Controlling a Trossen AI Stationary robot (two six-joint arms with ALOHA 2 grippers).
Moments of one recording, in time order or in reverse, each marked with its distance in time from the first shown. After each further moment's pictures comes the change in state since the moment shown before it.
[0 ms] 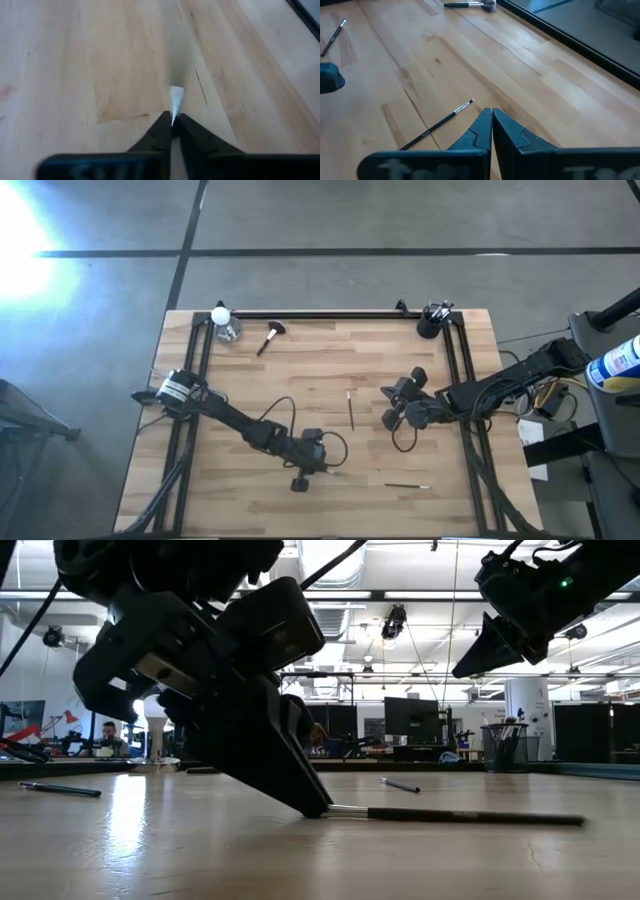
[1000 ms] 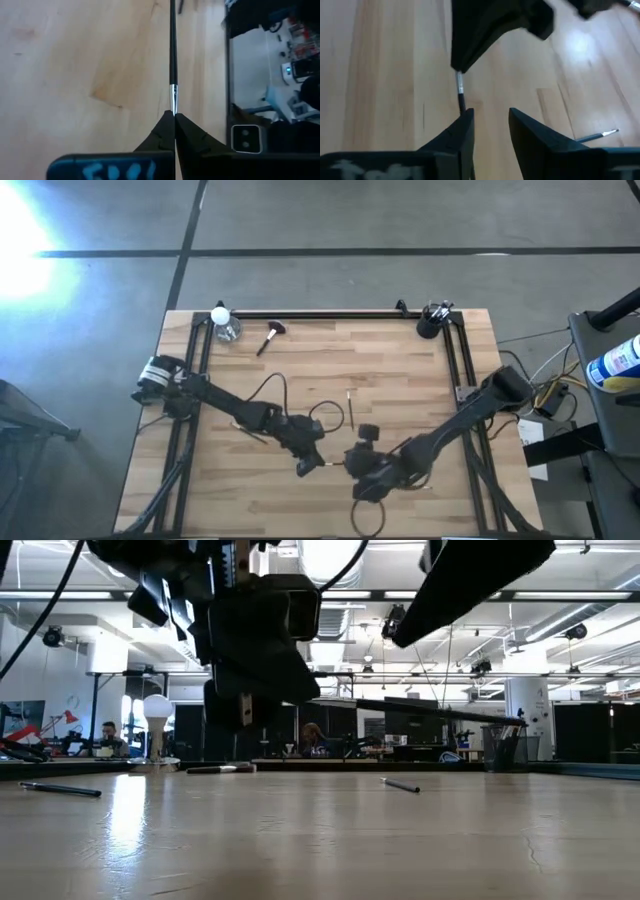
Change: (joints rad) left arm 0.121 -0.236 -0.011 -0.079 0.229 -0.583; right arm 0.259 0.684 0.725 -0.270 -0.211 -0.131
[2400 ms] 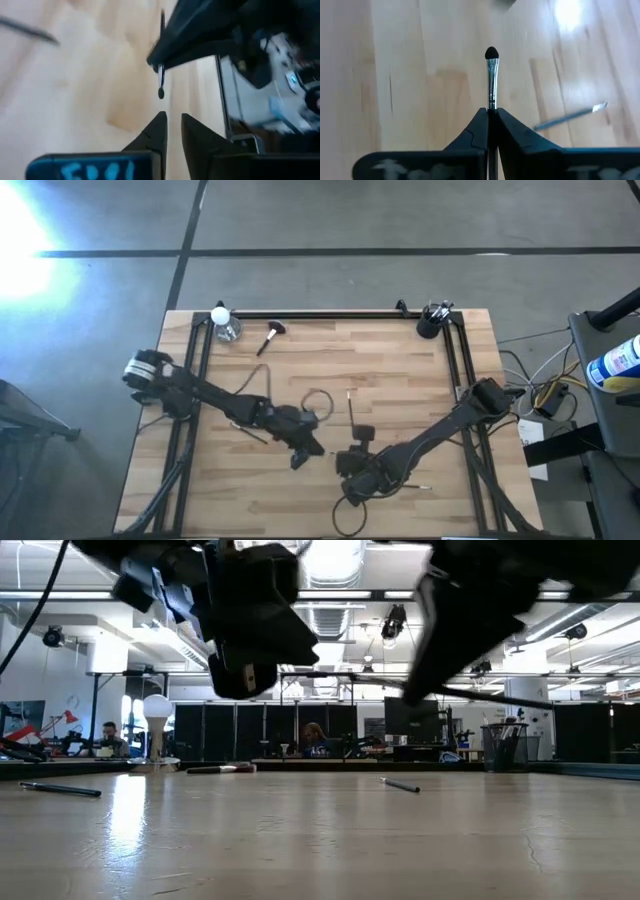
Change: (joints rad) left arm 0.025 -0.128 -0.086 0.066 -0.089 0.111; right arm -0.027 0.172 0.183 -0.269 -0.017 0.063
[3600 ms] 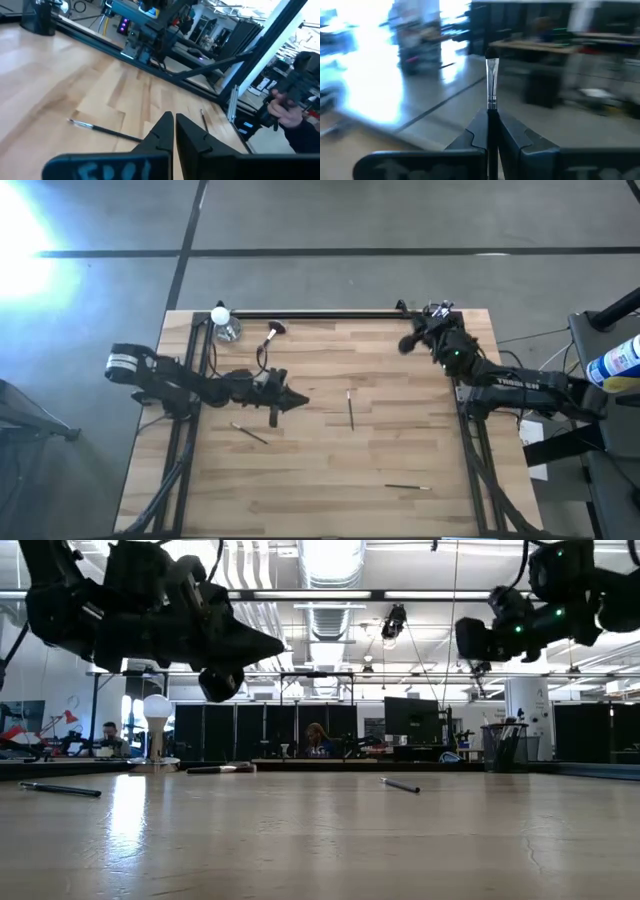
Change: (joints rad) left arm 0.275 -0.173 -0.512 0.818 -0.050 0.220; right arm -1.113 -1.115 -1.218 1.398 -0.038 -0.607
